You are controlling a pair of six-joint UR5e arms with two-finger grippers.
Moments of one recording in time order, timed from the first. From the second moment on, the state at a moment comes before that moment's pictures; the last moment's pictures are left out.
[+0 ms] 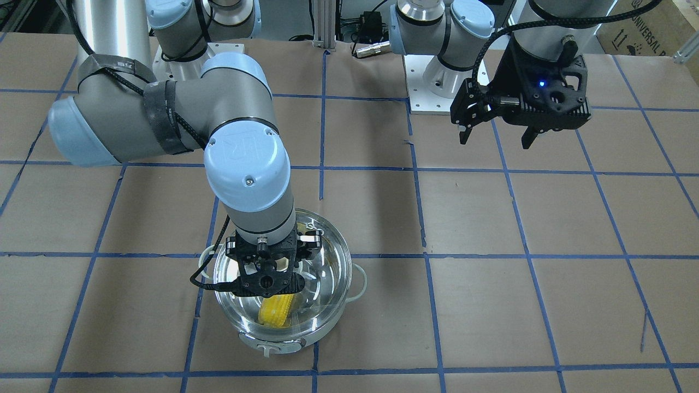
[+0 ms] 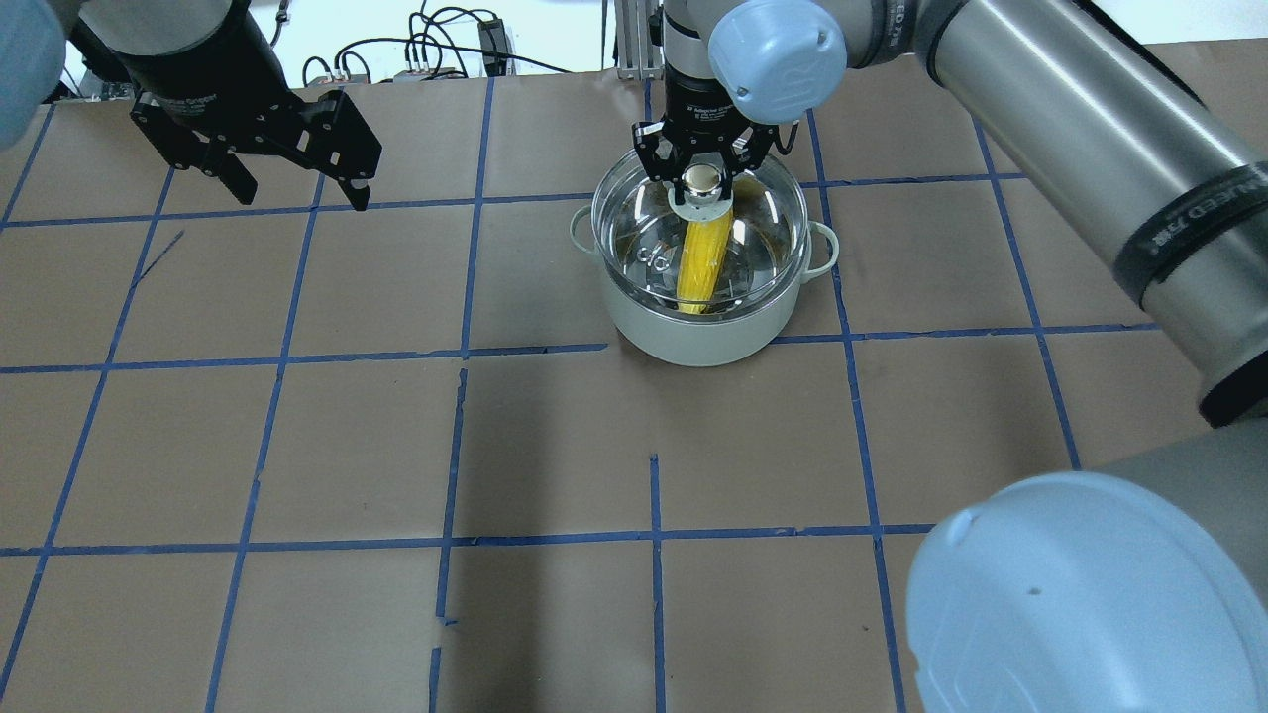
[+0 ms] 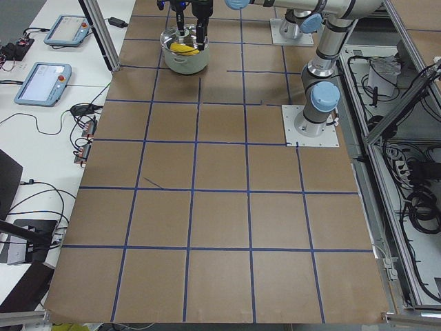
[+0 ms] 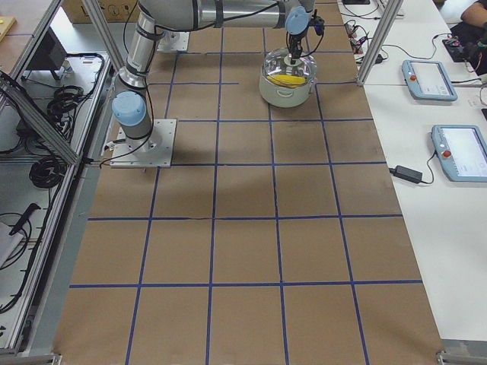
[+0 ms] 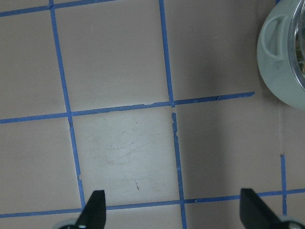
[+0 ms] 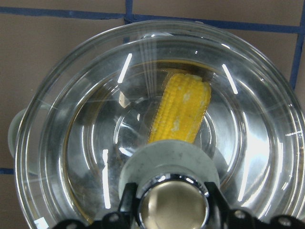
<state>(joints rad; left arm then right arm) -1.56 -1.61 -1.44 -1.64 1.61 0.11 1.83 -1.03 1.19 -1.70 -1.56 0.18</state>
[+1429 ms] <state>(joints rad) -1.56 -1.61 -1.44 -1.64 1.61 0.11 1.82 -1.03 1.19 -1.70 -1.56 0.17</state>
